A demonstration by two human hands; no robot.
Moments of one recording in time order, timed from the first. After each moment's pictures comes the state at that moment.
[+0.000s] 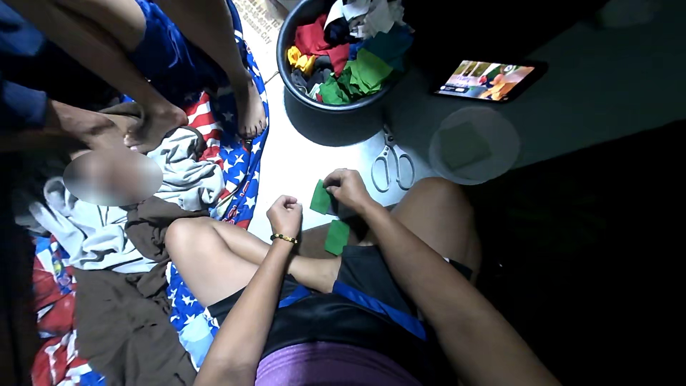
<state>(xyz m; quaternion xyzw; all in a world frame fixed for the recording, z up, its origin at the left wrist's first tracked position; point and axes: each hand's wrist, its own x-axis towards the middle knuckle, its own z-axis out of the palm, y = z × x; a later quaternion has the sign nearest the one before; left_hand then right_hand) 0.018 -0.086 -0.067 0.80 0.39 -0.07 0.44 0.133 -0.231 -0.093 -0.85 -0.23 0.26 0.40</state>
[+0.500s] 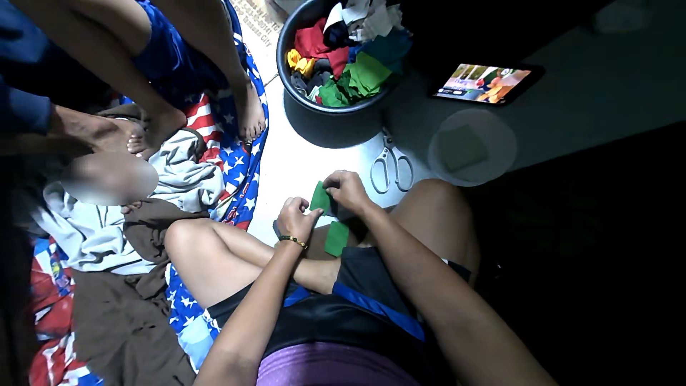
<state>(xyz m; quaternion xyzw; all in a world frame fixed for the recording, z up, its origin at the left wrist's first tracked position) 0.021 -0.100 -0.075 0.88 0.29 -0.13 0.35 0.132 -0.231 -0.095 -0.85 -0.22 0.25 0.41</state>
